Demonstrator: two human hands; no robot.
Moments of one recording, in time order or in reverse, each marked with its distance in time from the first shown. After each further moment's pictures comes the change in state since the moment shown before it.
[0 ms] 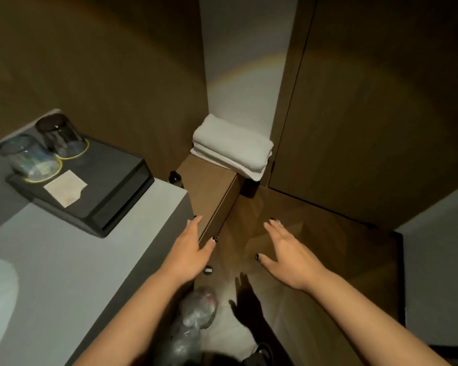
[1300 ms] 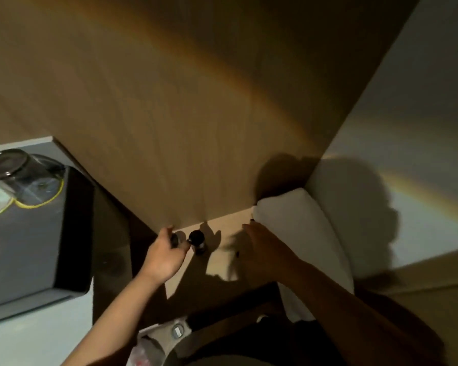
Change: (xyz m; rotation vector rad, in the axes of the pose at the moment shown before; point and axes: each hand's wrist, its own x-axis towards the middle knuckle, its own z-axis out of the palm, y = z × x) left_hand 0.381 0.043 -0.114 -0.563 0.665 -0.741; right_hand 0.561 -0.036 -0.156 -0.194 -0.561 -0.578
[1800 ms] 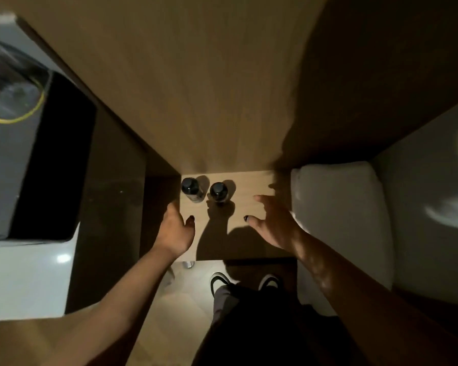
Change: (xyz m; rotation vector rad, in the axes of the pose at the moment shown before) left_hand 0.050 -0.068 0.062 -0.007 0.118 -0.255; right_hand 0.122 0.045 0.049 0.162 -0.150 0.000
